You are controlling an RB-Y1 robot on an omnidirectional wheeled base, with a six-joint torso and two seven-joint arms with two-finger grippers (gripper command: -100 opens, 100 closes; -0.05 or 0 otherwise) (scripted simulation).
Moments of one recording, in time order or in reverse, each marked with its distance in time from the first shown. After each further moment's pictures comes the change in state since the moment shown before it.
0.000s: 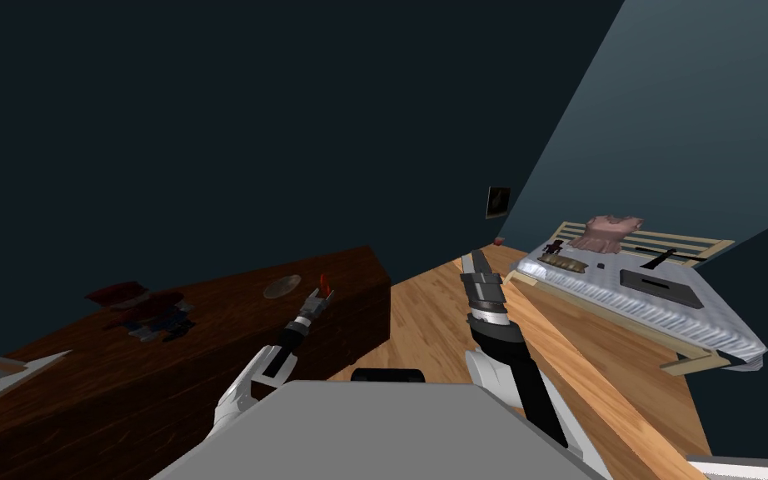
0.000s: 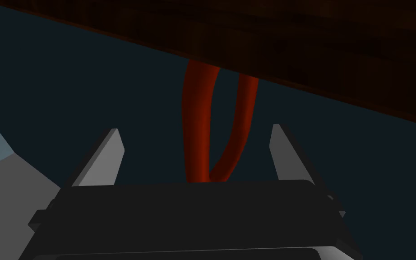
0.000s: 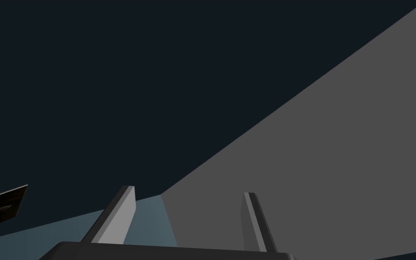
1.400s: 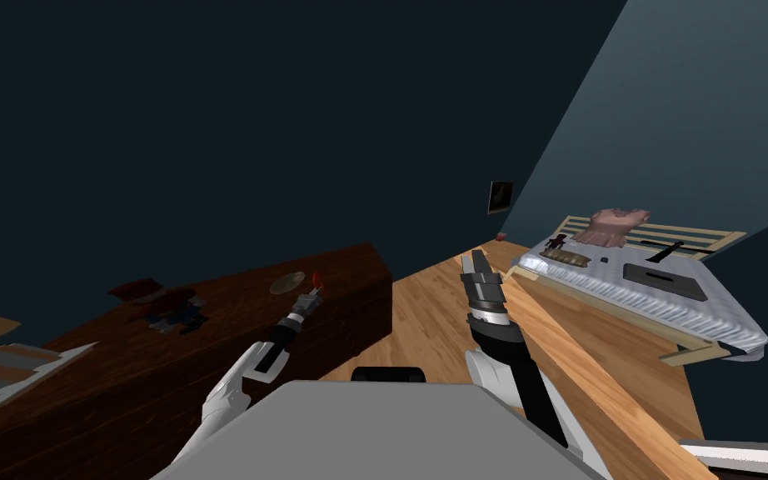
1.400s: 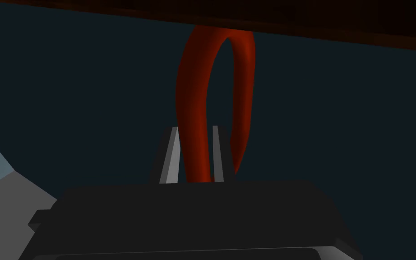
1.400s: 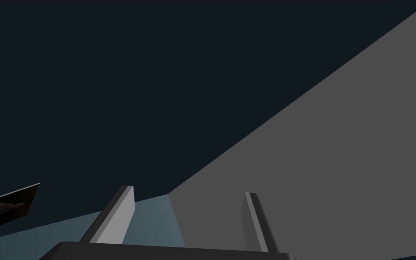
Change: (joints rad) left arm -0.017 0.052 0.050 0.002 -0.028 0.021 0.055; right arm 0.000 0.000 0.000 0.000 0.000 0.000 0.000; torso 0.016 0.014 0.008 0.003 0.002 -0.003
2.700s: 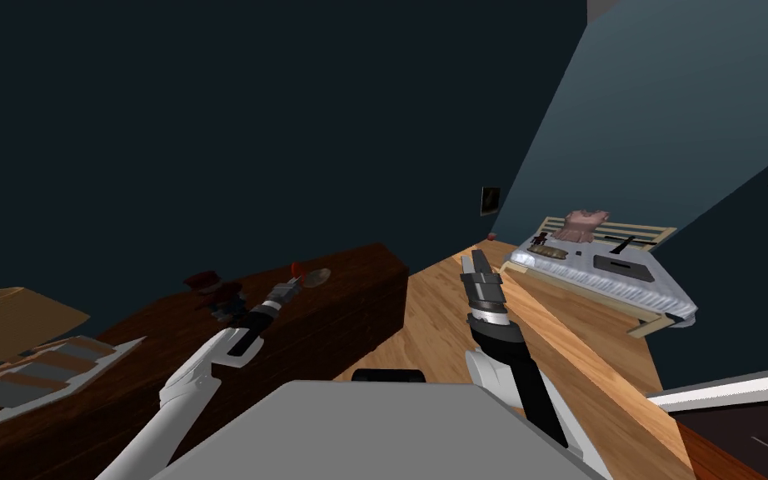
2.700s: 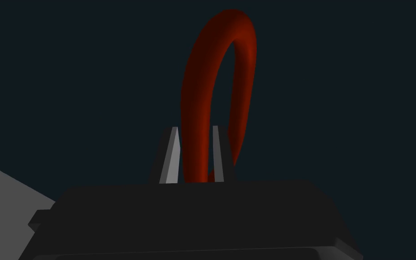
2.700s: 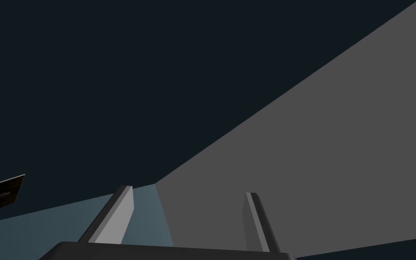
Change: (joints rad) left arm -0.051 0.190 0.118 0.019 -0.016 0.076 0.173; right arm 0.000 0.000 0.000 0.000 0.000 0.000 0.000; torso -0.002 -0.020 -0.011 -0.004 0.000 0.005
